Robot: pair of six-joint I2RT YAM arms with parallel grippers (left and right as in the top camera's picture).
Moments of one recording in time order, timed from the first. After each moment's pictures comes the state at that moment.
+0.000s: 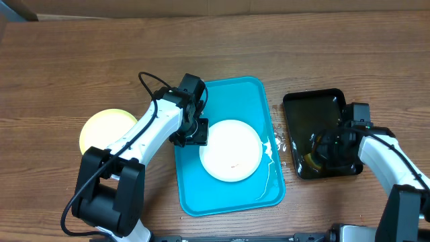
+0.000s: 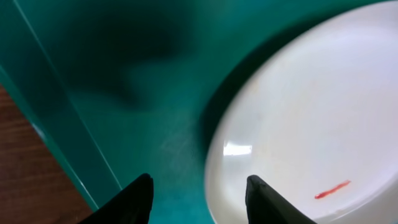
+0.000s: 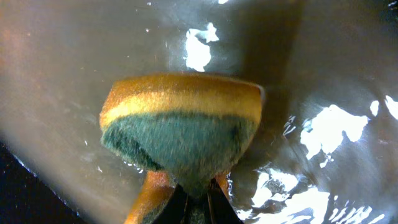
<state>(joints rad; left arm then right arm) -0.38 1.79 1.21 -0.95 0.15 -0.31 -0.11 1.51 0.76 -0.71 -0.13 0.46</state>
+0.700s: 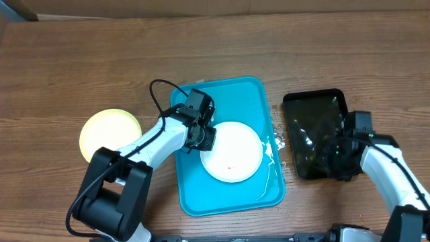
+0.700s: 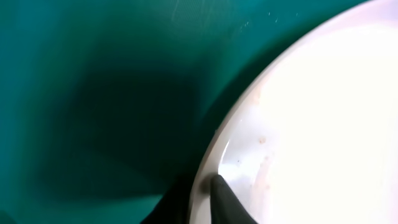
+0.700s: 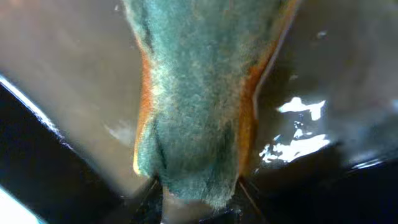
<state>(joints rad) -0.43 1.77 0.99 -0.57 0.13 -0.19 -0.11 1.41 0.68 -0.79 -0.21 0.46</state>
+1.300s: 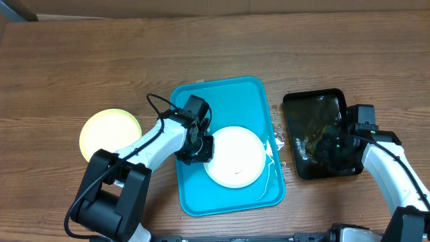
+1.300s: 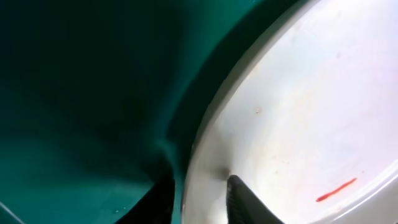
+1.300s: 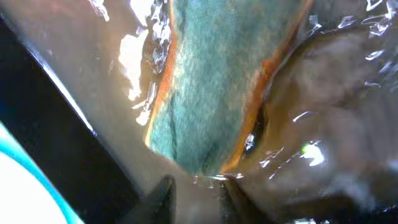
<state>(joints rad) -0.43 1.76 0.98 -0.74 0.27 -0.41 -0.11 1.41 0.74 -0.77 -0.21 0.37</state>
